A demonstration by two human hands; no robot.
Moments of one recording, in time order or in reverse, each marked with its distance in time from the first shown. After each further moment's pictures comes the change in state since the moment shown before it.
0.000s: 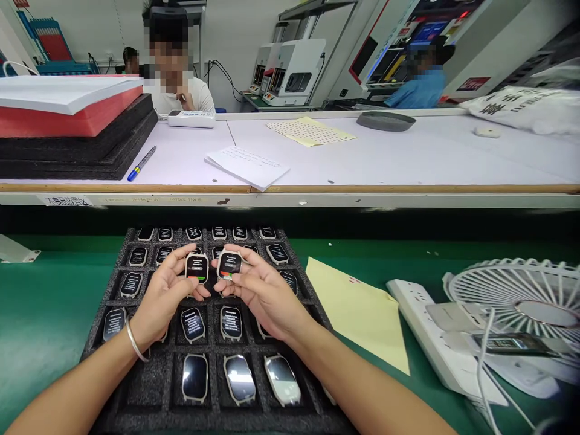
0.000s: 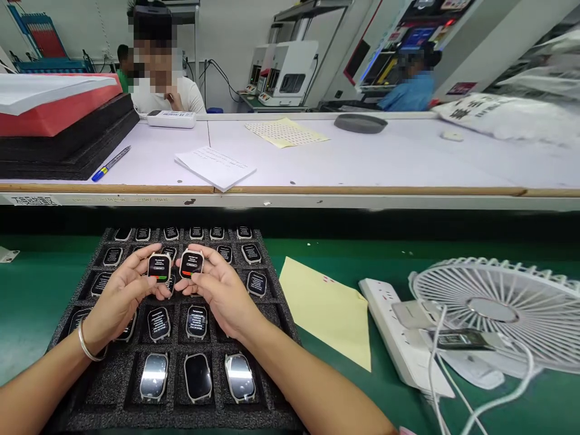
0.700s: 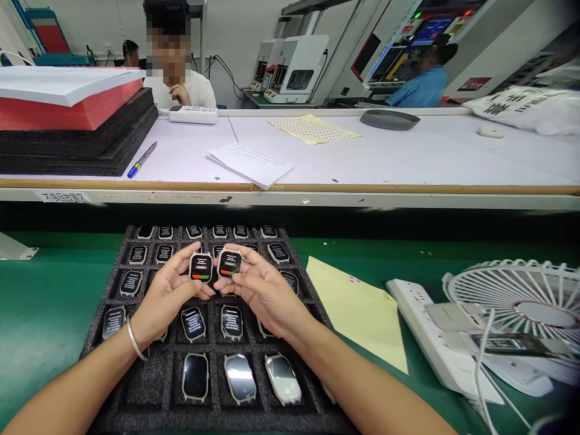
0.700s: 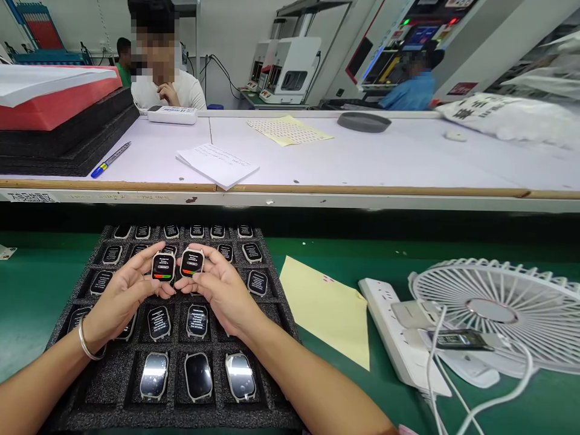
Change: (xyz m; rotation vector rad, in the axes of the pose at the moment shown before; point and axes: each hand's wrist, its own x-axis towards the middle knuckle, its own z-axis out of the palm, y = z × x) left_hand 0.001 -0.002 -0.002 -0.041 -0.048 -0.034; right_hand 0.003 0.001 0.000 -0.017 0.008 0.015
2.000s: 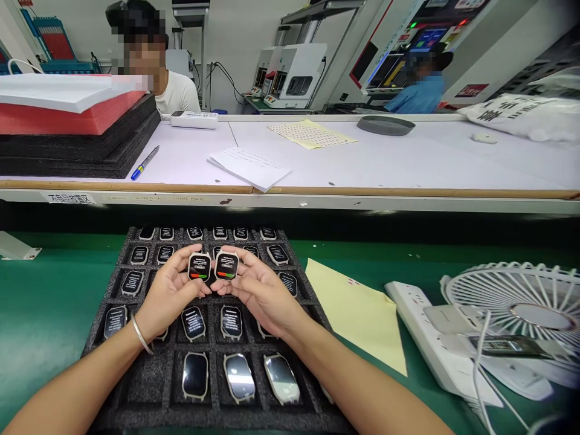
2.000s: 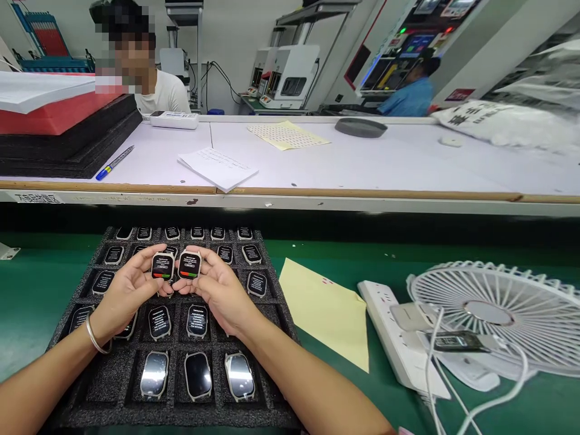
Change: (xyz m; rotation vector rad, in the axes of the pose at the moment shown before) left_hand 0.003 -0.002 0.002 0.121 0.067 0.067; right_hand 0.000 0.002 0.000 -0.032 -0.049 -0.005
